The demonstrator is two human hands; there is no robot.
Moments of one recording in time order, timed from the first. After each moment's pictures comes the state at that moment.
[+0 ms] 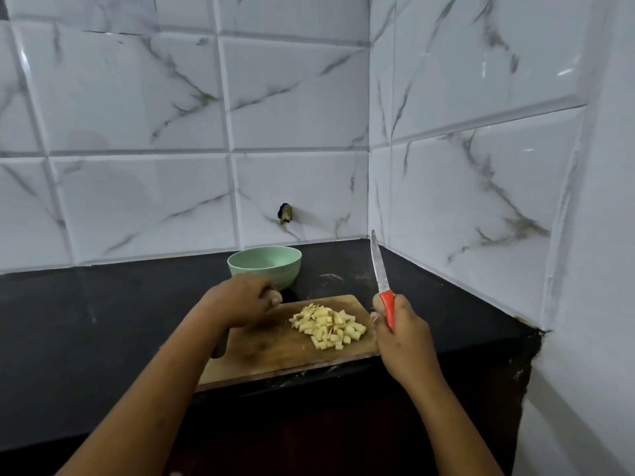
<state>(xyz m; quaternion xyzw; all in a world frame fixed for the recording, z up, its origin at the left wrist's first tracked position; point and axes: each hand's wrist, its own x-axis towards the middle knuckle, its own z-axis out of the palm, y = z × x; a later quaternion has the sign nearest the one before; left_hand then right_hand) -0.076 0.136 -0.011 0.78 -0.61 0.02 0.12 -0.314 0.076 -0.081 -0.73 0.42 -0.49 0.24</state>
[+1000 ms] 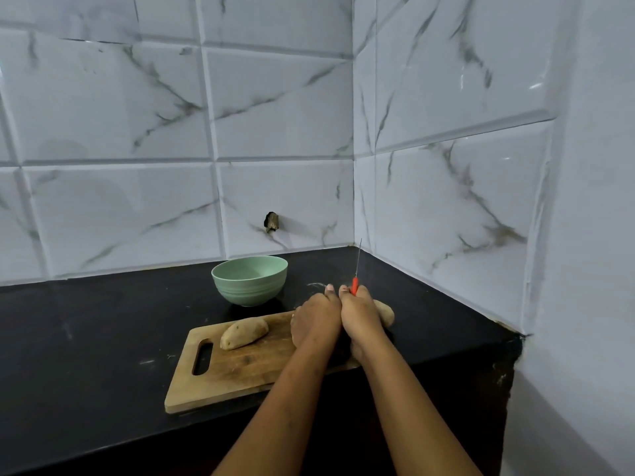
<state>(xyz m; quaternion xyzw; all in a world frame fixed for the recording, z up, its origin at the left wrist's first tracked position) -0.198 0.061 -0.050 0.80 -0.44 -0.11 0.40 -0.262 0.054 -0.043 -0.54 0.42 -0.48 0.55</state>
